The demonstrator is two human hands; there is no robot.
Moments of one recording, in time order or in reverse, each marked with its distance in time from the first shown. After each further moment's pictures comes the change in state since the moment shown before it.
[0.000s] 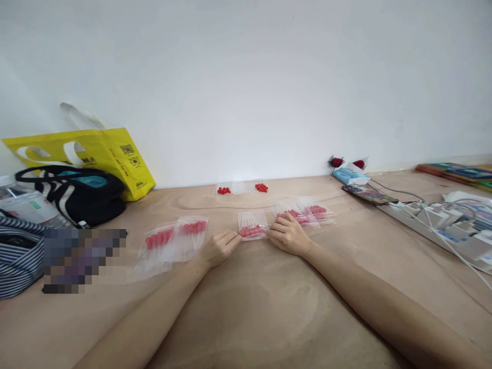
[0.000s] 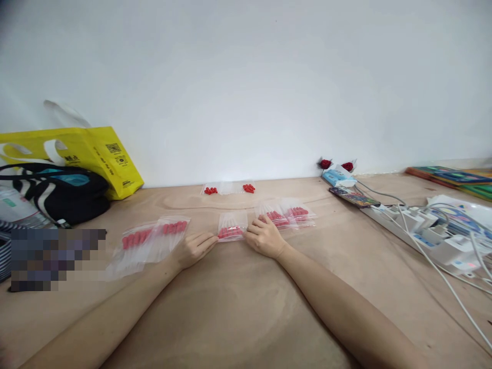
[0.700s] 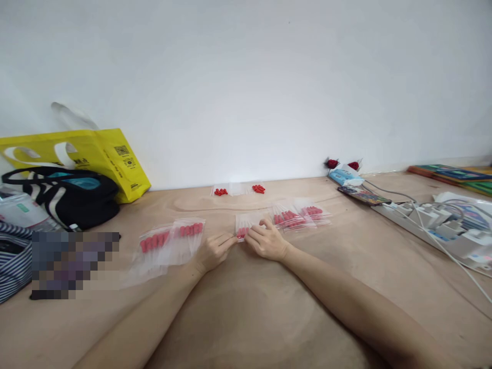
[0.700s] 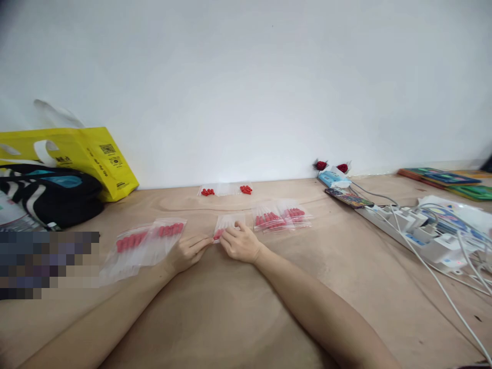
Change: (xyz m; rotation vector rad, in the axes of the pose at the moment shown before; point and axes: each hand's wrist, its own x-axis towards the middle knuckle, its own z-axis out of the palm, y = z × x) left_hand -0.004 0.000 0.000 -0.140 0.074 -0.091; right_hand 0.034 -0.030 0.017 -0.145 0.076 -0.135
